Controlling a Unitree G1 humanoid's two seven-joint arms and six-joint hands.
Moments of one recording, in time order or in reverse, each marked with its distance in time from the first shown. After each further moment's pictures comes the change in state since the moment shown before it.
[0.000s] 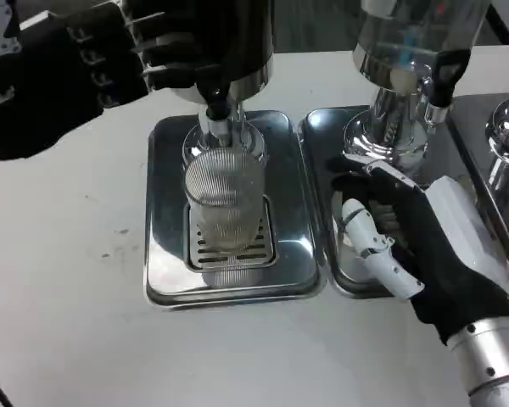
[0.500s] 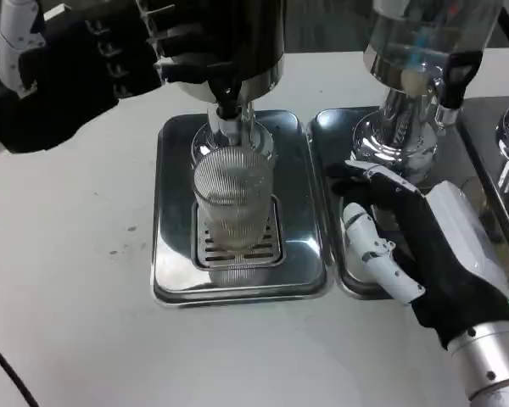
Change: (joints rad) left arm -0.016 -0.050 0.012 0.017 0.032 -0.061 0.062; right arm 0.012 0.002 0.000 0.000 0.007 0.001 0.000
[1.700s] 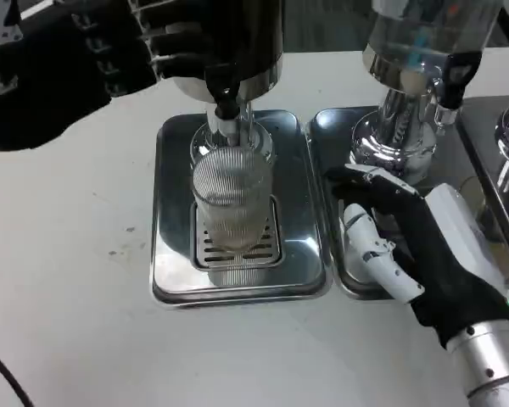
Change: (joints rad) left arm 0.000 0.028 0.041 -0.042 -0.006 0.092 -0.093; right arm -0.012 -0.004 -0.008 0.029 0.020 0.000 -0.002
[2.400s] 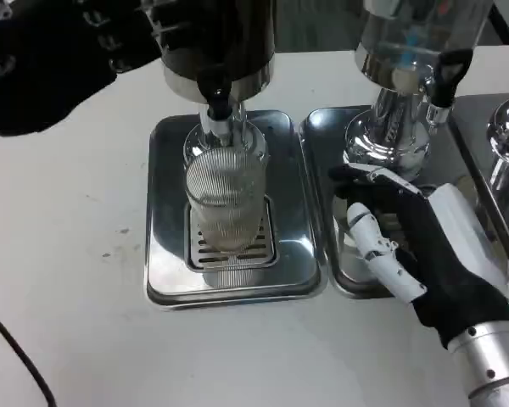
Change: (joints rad) left arm -0.020 -0.030 0.039 -0.015 -0.048 0.032 0.004; right arm 0.004 0.000 -0.001 0.000 0.000 0.000 -0.009
